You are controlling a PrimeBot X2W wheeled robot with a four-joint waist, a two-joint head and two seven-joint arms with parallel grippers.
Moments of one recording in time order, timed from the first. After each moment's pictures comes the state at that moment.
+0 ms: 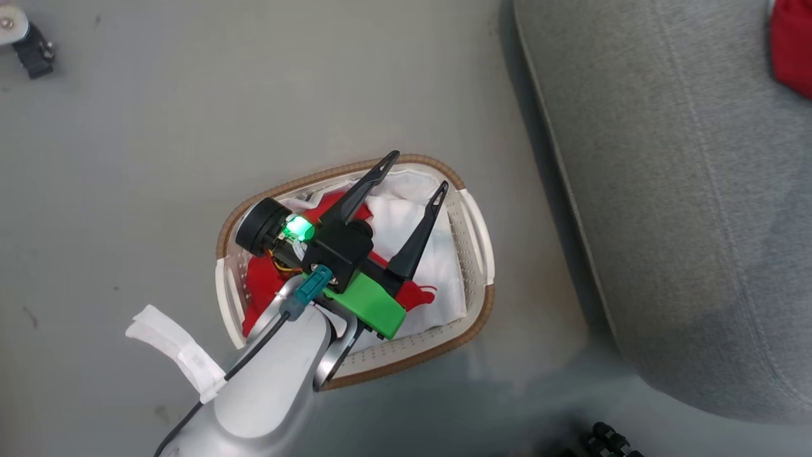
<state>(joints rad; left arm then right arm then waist) -0.56 0.11 -0.64 0.34 -0.23 -0.13 -0.26 -0.95 -0.41 -0.32 0.58 -0.14 0.13 -0.26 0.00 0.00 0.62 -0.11</state>
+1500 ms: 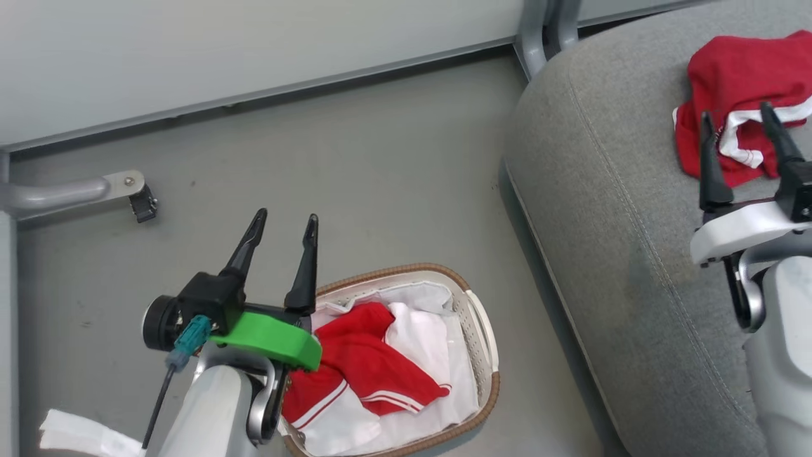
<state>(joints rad) -0.30 0.06 -0.26 0.32 -0.26 -0.12 -0.26 -0.50 -0.22 -0.10 0.38 0.01 0.13 -0.26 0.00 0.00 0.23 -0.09</state>
